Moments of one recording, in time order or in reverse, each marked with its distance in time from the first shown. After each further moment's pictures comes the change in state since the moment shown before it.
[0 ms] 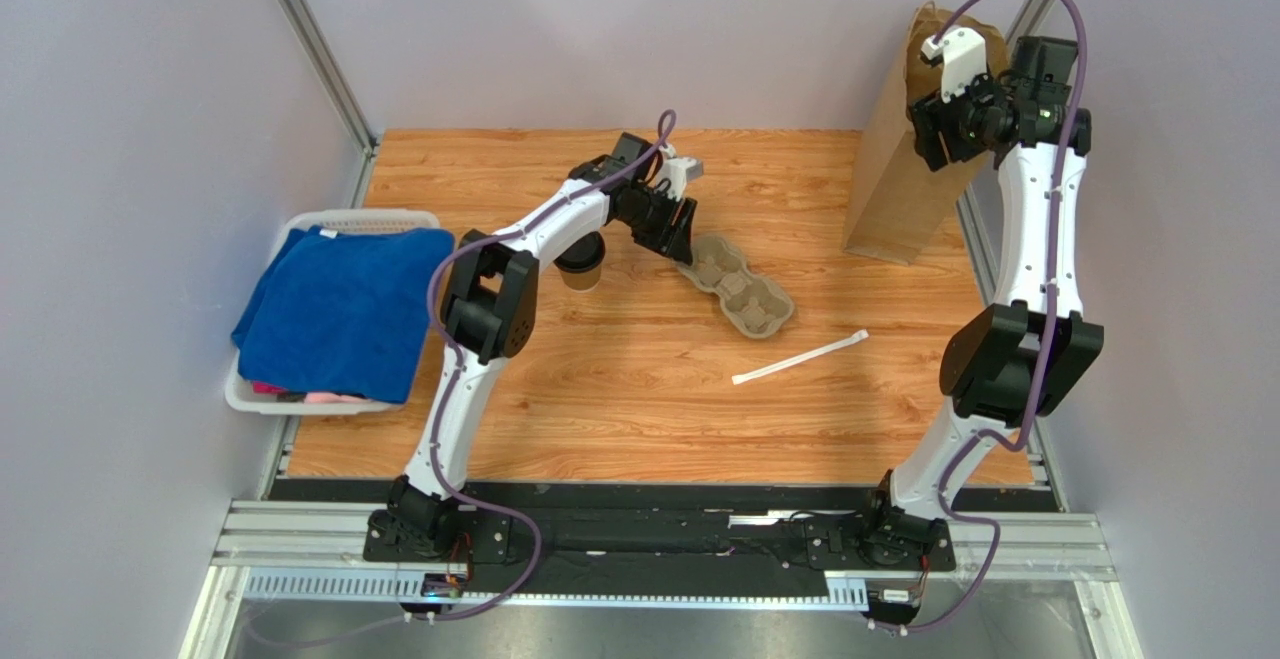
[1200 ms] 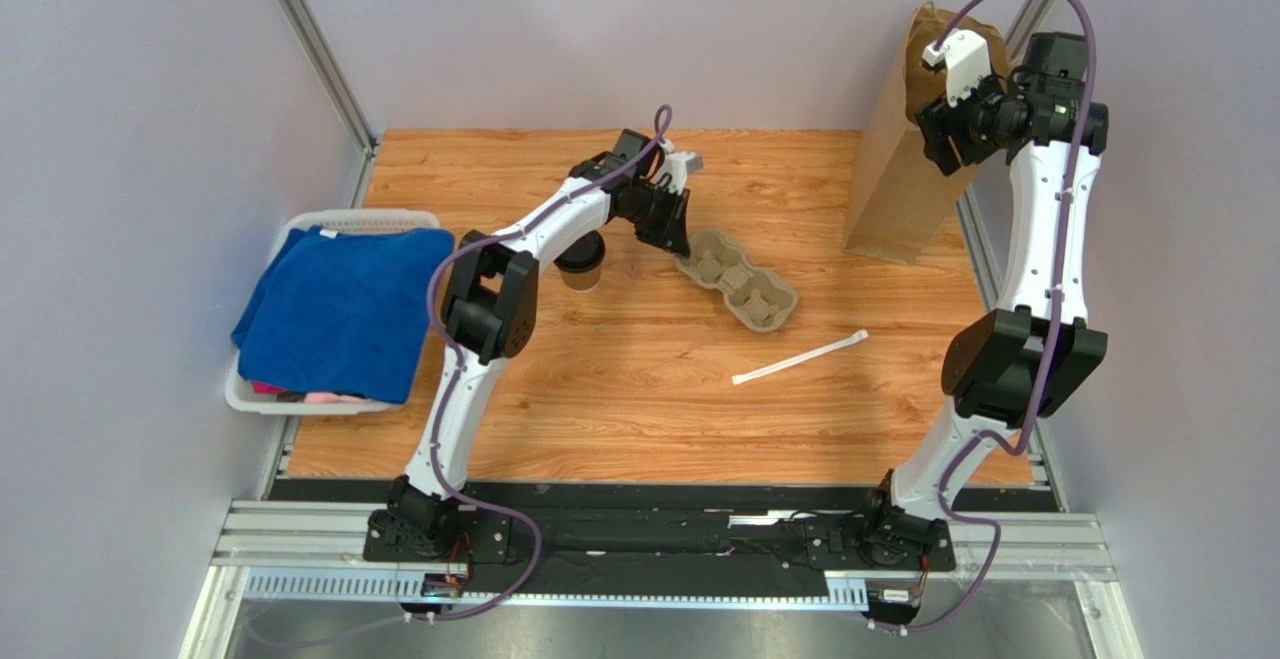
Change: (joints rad) left arm -0.004 0.000 -0.010 0.015 0.016 -0.098; right arm -0.023 0.000 0.064 -0.111 -0.031 -0.128
